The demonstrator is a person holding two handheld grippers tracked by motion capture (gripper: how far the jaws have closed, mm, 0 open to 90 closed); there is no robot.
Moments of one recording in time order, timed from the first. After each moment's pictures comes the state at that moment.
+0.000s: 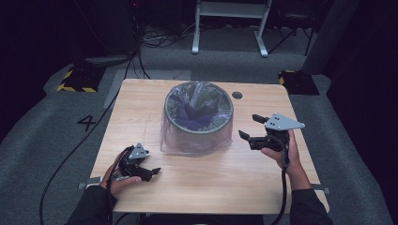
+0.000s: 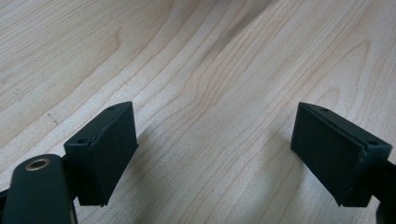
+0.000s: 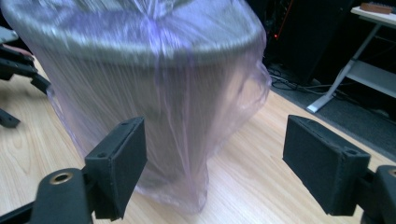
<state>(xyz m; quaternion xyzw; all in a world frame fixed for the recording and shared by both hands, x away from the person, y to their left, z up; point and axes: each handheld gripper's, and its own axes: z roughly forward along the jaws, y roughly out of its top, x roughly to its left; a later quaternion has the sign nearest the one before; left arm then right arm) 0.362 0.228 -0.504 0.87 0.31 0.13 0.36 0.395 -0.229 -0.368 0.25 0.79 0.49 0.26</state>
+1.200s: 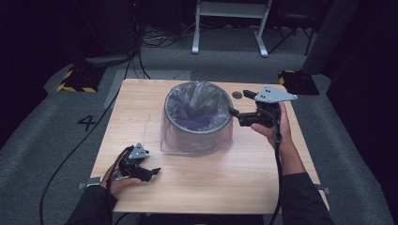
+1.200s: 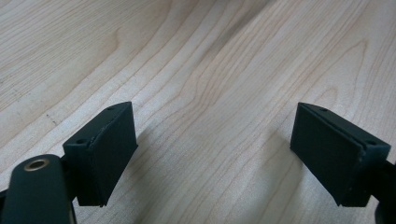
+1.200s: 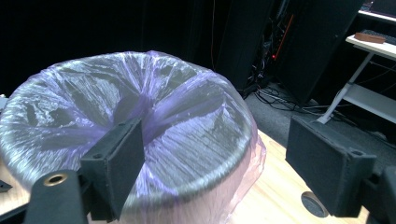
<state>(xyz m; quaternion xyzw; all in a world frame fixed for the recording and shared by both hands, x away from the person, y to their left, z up) 0.362 0.228 -0.504 0.87 0.31 0.12 0.37 0.429 -0.188 -0.307 0.24 0.78 0.51 0.27</state>
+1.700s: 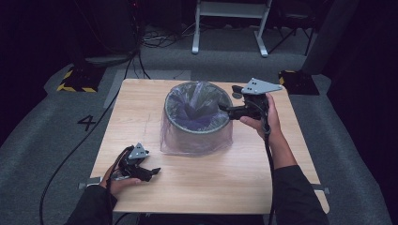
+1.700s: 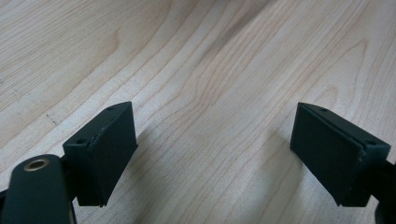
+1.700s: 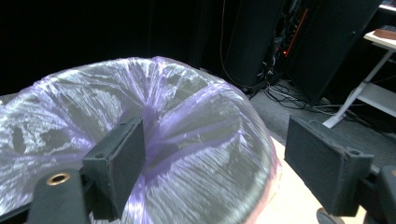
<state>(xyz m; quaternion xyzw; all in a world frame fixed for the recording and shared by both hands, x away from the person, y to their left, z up) 0.362 0.228 -0.504 0.87 0.31 0.12 0.37 0.450 -0.160 -0.304 0.24 0.79 0.50 0.25</state>
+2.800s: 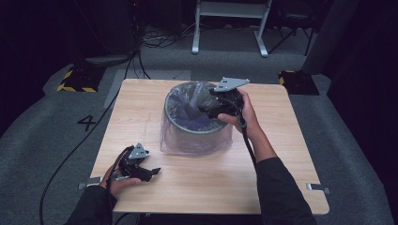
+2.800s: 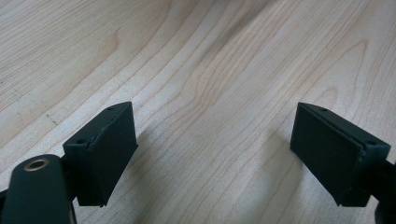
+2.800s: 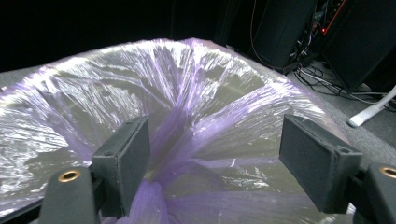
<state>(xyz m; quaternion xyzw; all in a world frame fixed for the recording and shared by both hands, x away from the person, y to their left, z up) 0.362 0.228 -0.504 0.87 0.31 0.12 0.37 0.476 -0.102 -0.322 0.21 0.84 0.46 0.20</state>
